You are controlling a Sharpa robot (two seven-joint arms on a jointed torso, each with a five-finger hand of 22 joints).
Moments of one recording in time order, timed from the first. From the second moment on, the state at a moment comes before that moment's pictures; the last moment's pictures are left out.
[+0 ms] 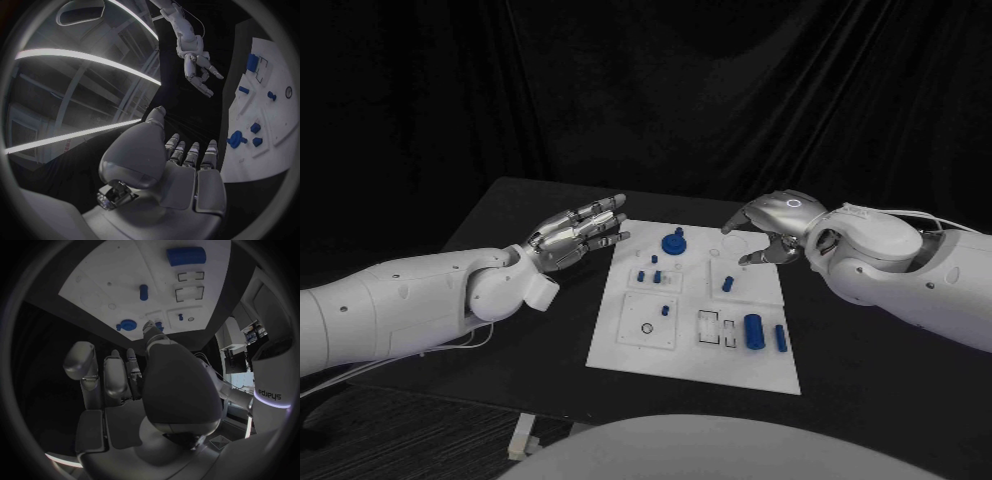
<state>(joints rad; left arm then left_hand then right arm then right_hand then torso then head) 1.08 -0.90 -0.21 1.34 0.00 0.34 0.56 1.40 0.22 -0.20 0.16 0.52 0.22 0.03 0.03 0.03 0.02 0.01 0.03 0.01 0.01 0.12 0.02 0.01 0.16 0.03 0.26 0.01 0.05 1.26 -0.80 -0.21 1.51 -1.78 -0.24 -0.12 1.46 -0.26 0.14 0.30 0.06 0.83 0.02 0.07 0.07 0.77 0.10 0.10 0.07 1.45 -0.02 1.29 1.10 0.09 1.40 0.09 0.99 1.31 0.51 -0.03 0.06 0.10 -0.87</state>
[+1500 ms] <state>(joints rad) 1.06 -0.90 -0.21 1.34 0.00 0.34 0.56 1.40 0.22 -0.20 0.16 0.52 0.22 0.03 0.03 0.03 0.02 0.01 0.03 0.01 0.01 0.13 0.02 0.01 0.16 0.03 0.26 0.01 0.05 1.10 -0.65 -0.21 1.29 -1.74 -0.20 -0.02 1.54 -0.16 0.27 0.20 0.21 1.02 0.10 0.15 0.10 1.00 0.10 0.20 0.07 1.47 0.00 1.30 1.12 0.09 1.43 0.11 1.03 1.31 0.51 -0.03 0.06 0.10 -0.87</state>
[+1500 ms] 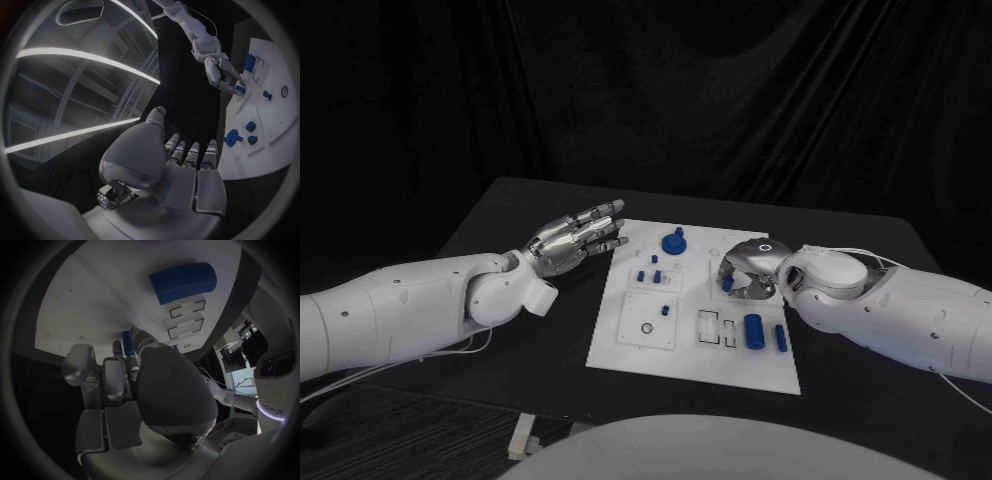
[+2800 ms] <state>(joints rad) 1.05 -0.89 -0.21 1.33 0.00 0.35 0.55 1.41 0.22 -0.19 0.15 0.54 0.23 0.04 0.04 0.03 0.02 0.01 0.03 0.01 0.01 0.13 0.02 0.01 0.16 0.03 0.26 0.01 0.05 1.21 -0.74 -0.21 1.55 -1.73 -0.32 -0.01 1.56 -0.14 0.40 0.10 0.22 1.10 0.12 0.15 0.16 1.20 0.09 0.17 0.06 1.47 -0.02 1.31 1.12 0.09 1.44 0.08 1.06 1.31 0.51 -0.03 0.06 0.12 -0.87</state>
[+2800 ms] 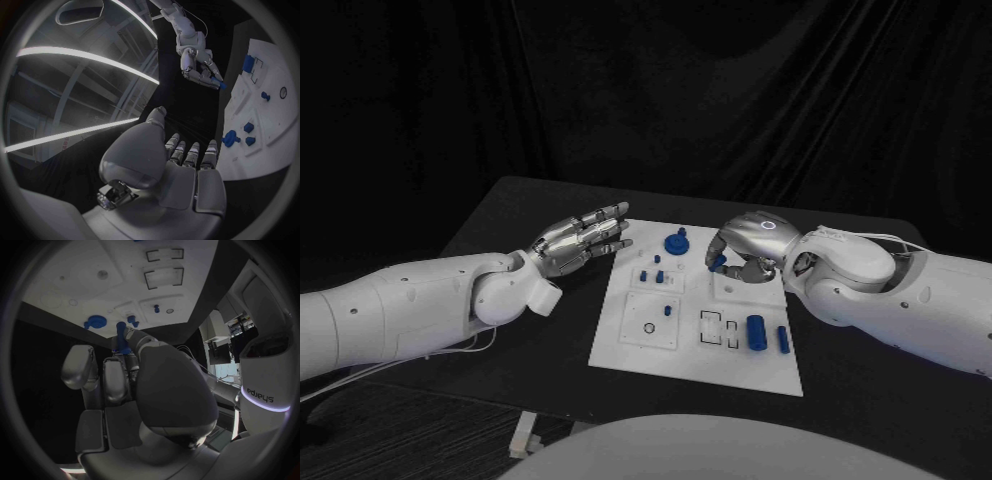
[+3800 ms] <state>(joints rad) 1.05 -0.90 -0.21 1.34 0.00 0.32 0.59 1.39 0.23 -0.20 0.13 0.54 0.25 0.06 0.04 0.03 0.03 0.04 0.06 0.02 0.00 0.06 0.00 0.00 0.16 0.00 0.19 0.01 0.01 1.09 -0.46 -0.21 1.45 -1.81 -0.18 -0.04 1.56 -0.15 0.41 0.10 0.23 1.10 0.12 0.14 0.15 1.21 0.10 0.15 0.06 1.47 -0.02 1.31 1.12 0.09 1.43 0.08 1.06 1.31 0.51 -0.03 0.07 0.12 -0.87</state>
